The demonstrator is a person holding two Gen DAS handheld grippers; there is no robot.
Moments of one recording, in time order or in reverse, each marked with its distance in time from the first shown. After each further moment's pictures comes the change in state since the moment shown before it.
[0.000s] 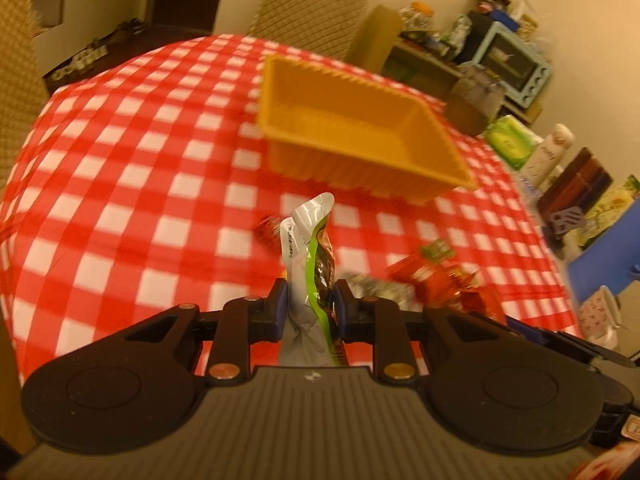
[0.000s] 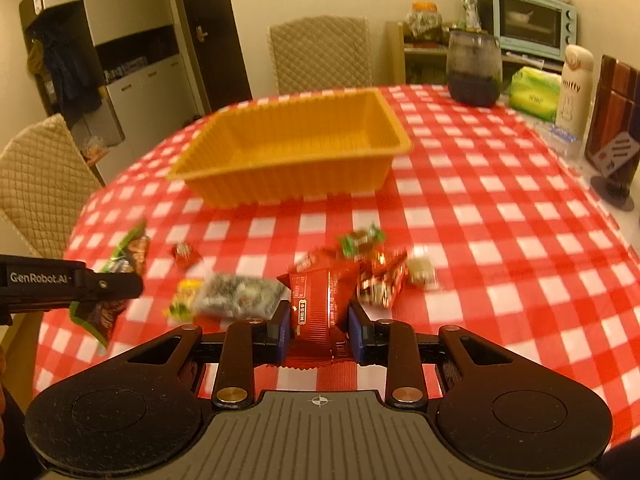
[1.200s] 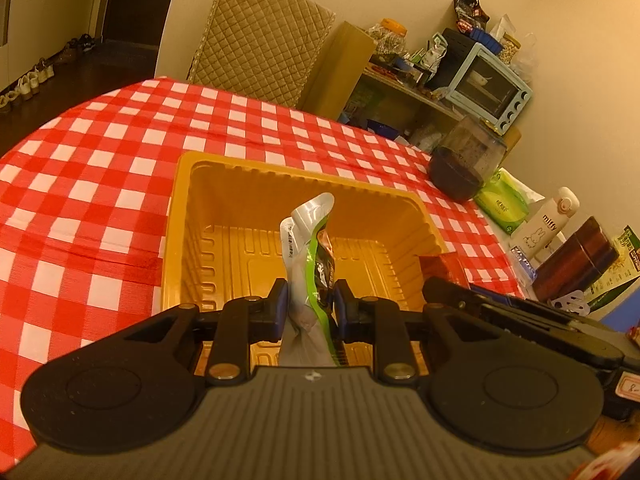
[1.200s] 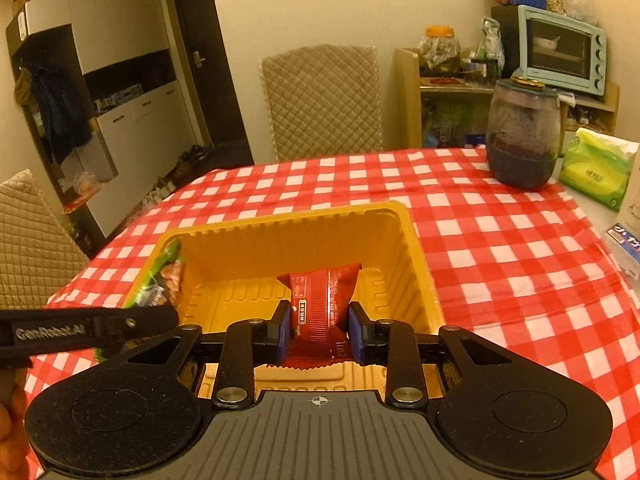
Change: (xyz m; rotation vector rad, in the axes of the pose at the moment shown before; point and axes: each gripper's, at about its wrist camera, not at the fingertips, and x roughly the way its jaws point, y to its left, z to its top) left arm 0.136 -0.001 0.161 0.026 -0.021 -0.124; right arm 0.145 -0.022 0.173 -0.005 -0.049 0.023
